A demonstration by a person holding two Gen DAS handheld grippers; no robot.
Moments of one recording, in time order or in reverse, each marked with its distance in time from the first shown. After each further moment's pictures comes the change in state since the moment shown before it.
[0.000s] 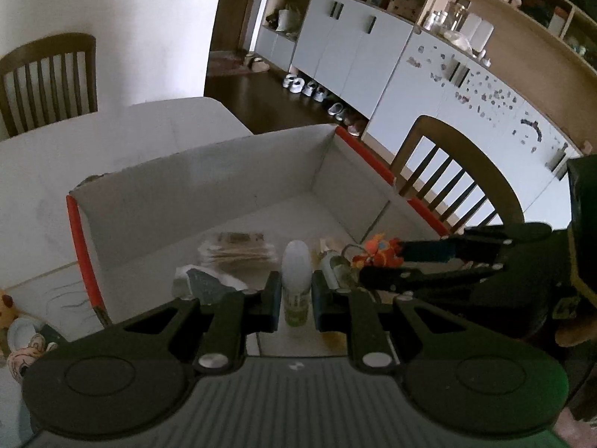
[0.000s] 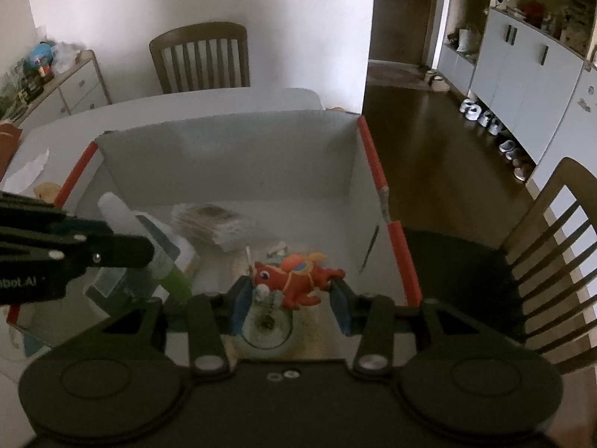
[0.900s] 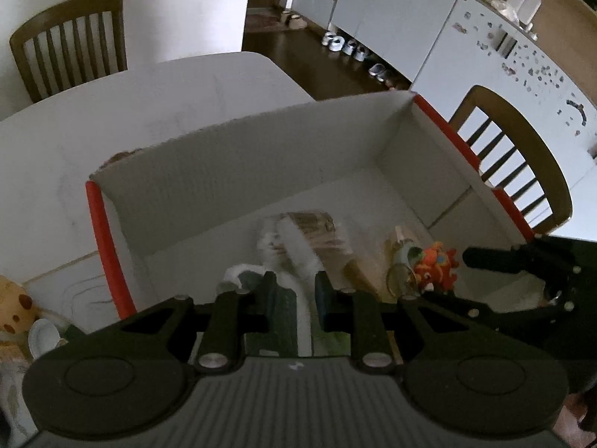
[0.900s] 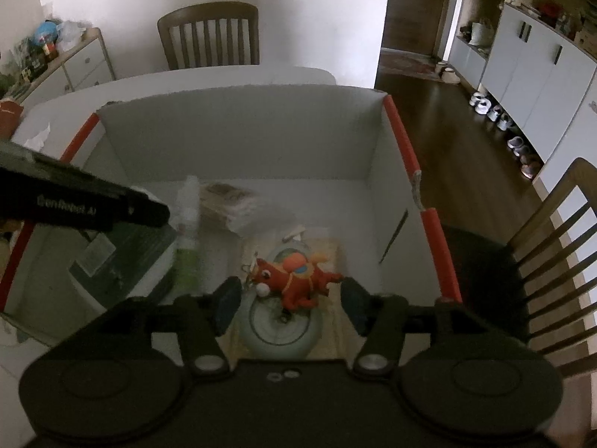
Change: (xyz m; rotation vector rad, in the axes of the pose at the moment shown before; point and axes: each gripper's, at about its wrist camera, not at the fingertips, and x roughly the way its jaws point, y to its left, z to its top) left arm 0.043 0.032 0.017 -0.034 0.153 0.109; right arm 0.014 0.009 -0.001 -0.025 0.043 0.004
